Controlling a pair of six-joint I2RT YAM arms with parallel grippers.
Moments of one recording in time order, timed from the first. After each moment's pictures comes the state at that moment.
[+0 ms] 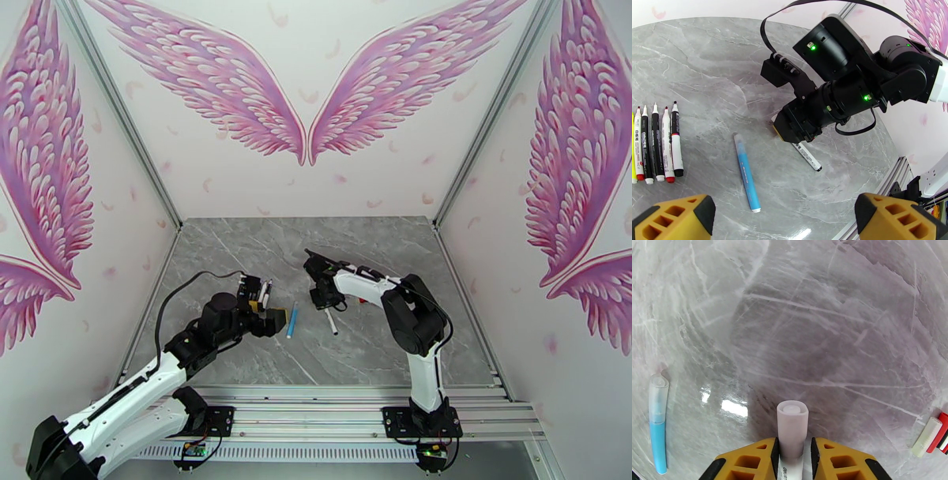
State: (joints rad) left arm -0.63 0.86 0.57 -0.17 0.16 -0.49; right arm 0.63 2.04 1.44 -0.74 0.10 0.31
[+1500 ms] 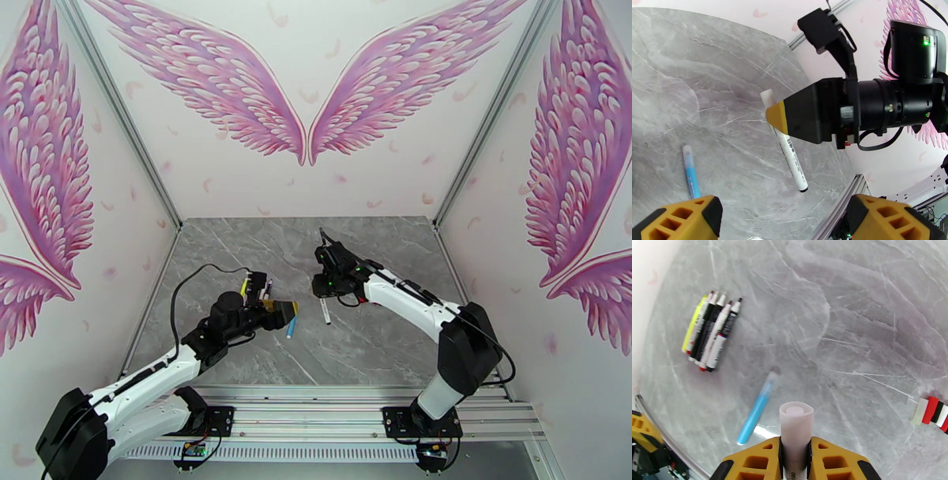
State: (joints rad) left arm -0.65 1.04 0.50 0.25 0.33 -0.73; right arm 0.63 1.62 1.31 -0.62 -0.10 0.44
